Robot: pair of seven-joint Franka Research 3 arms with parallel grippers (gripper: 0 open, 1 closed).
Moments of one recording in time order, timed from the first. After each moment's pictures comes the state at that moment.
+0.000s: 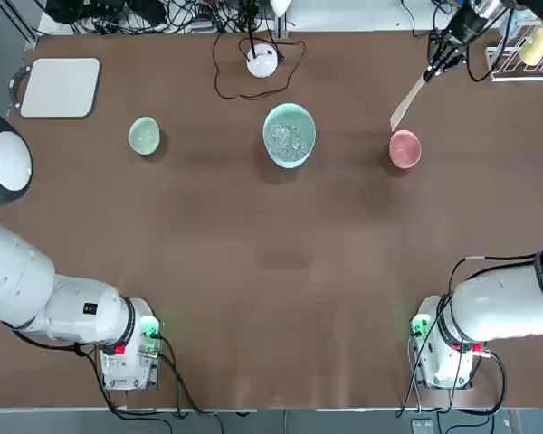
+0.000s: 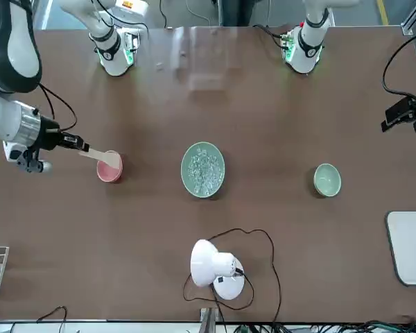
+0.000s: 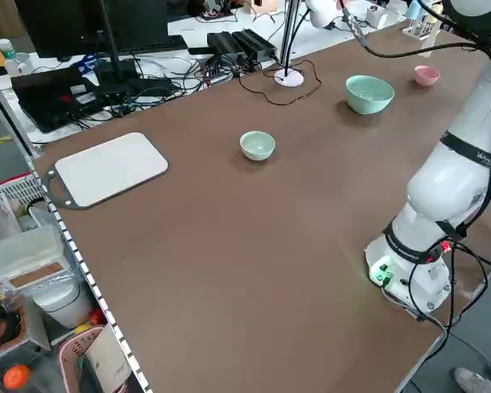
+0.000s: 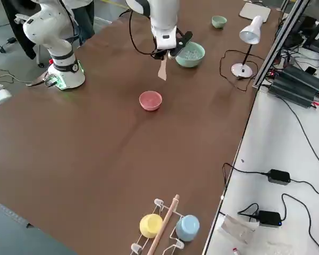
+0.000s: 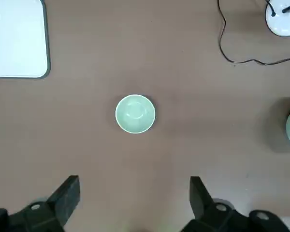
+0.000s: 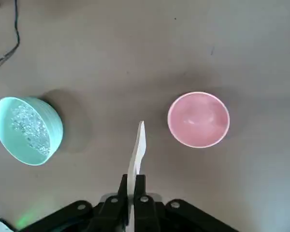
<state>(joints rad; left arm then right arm) -0.10 0.12 0.14 -1.35 -0.06 1.44 0.03 0.05 0.04 -0.11 -1.92 0.37 1.78 0.02</state>
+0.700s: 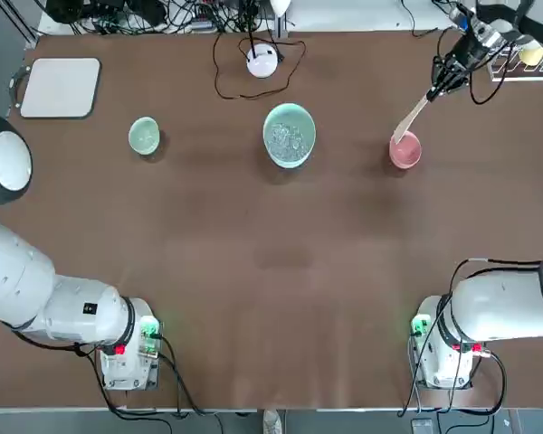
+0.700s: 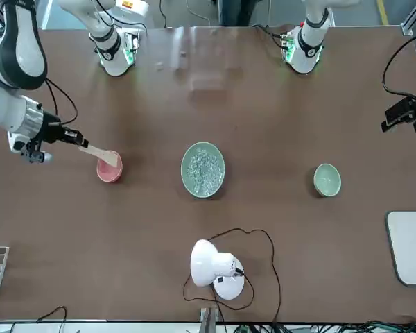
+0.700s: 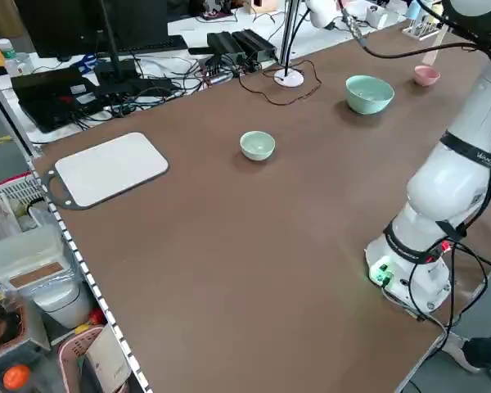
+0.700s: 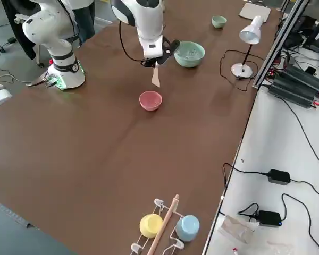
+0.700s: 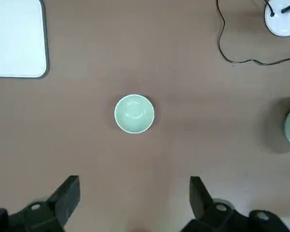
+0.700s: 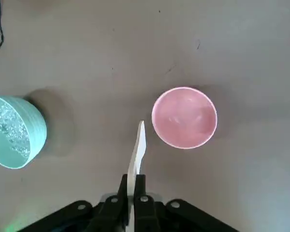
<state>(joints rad) -0.10 0.12 0.14 -1.35 -0.07 1.44 0.03 0.03 -0.05 -0.10 -2.12 0.37 1.91 -0.05</state>
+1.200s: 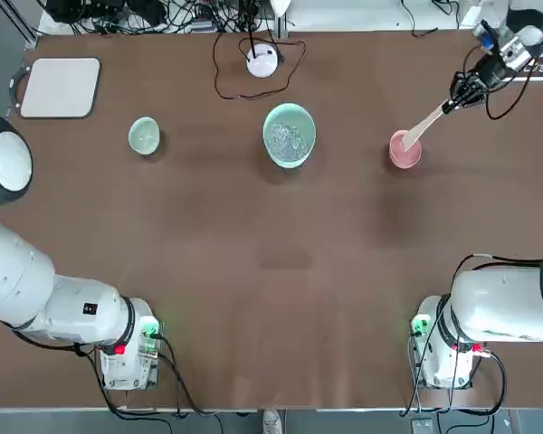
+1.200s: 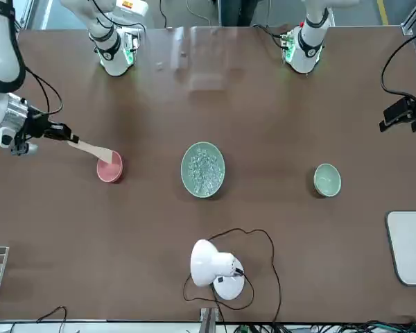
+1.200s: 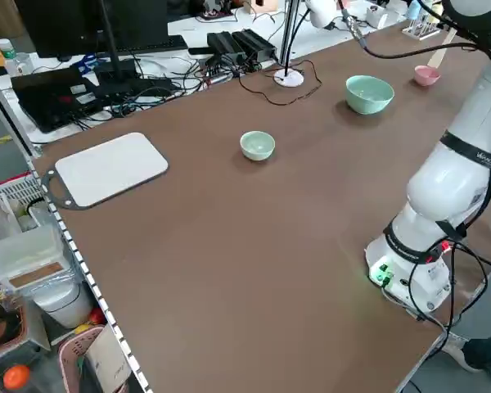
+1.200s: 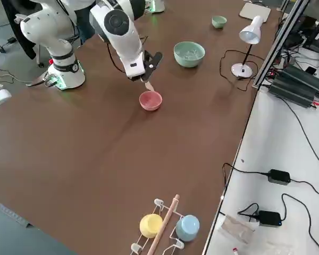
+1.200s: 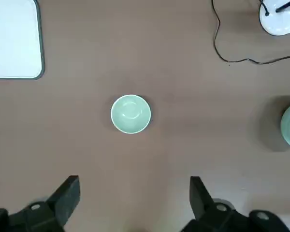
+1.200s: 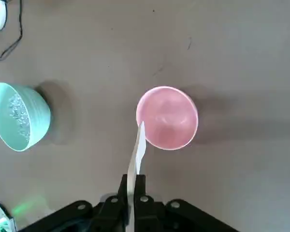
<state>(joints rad) -0.11 0.12 0.14 -1.35 -0.08 1.44 0.03 -0.16 -0.06 -0.11 -2.21 0.51 1.91 -0.38</state>
